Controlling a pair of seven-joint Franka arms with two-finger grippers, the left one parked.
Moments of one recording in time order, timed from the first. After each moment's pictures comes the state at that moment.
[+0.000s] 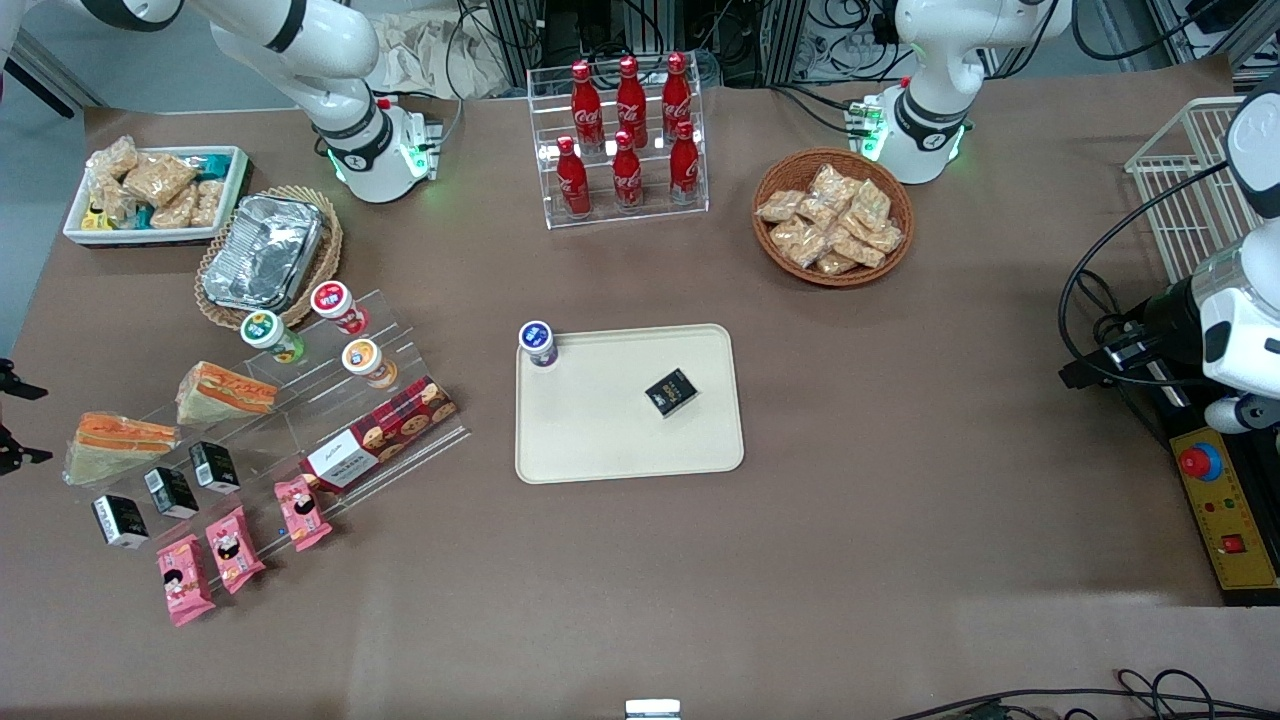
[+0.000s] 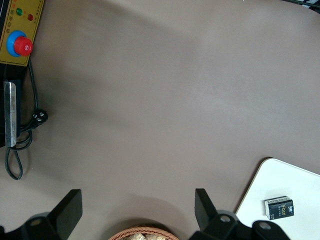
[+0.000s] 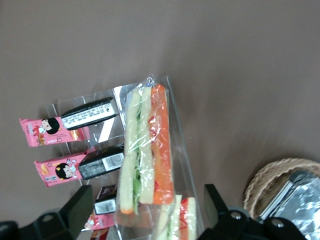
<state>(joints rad) -0.24 0.39 -0.22 -1.53 0.13 1.85 0.79</state>
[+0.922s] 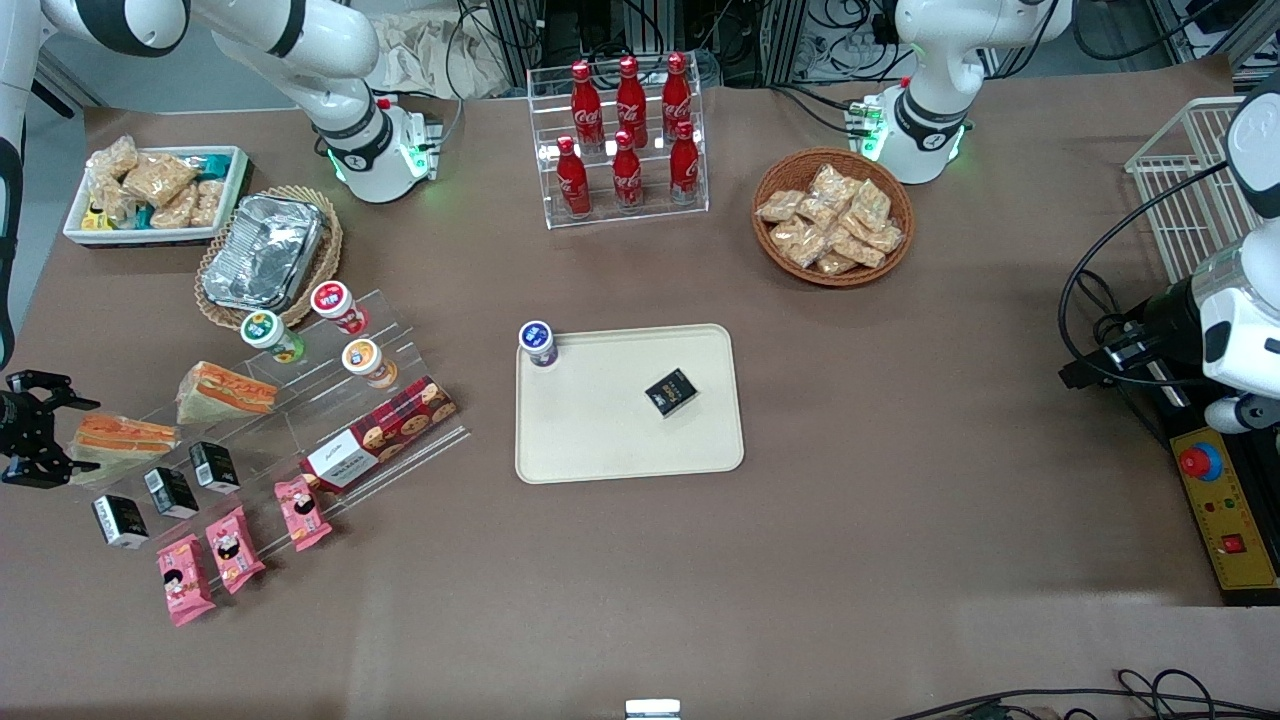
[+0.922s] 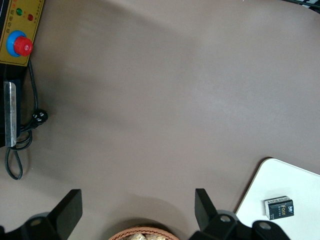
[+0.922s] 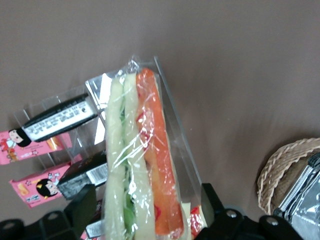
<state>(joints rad) -0.24 0.45 -0.22 -1.56 0.17 1.88 0.88</state>
